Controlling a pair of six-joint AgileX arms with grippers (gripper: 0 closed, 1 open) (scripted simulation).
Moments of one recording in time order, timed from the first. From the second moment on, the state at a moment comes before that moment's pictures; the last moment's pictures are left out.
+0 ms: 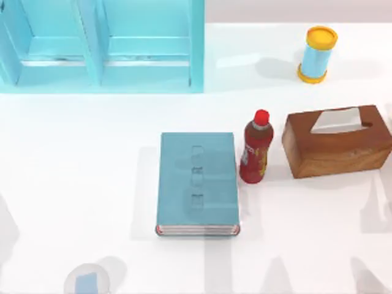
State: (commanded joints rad) left arm 0.74 1.73 0.98 -0.82 0.00 2.33; right arm 0.00 0.00 0.00 0.00 0.00 0.00
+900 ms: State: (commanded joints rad) left arm 0.71 1.66 1.12 -1.03 0.00 2.28; right arm 0.00 0.00 0.00 0.00 0.00 0.00
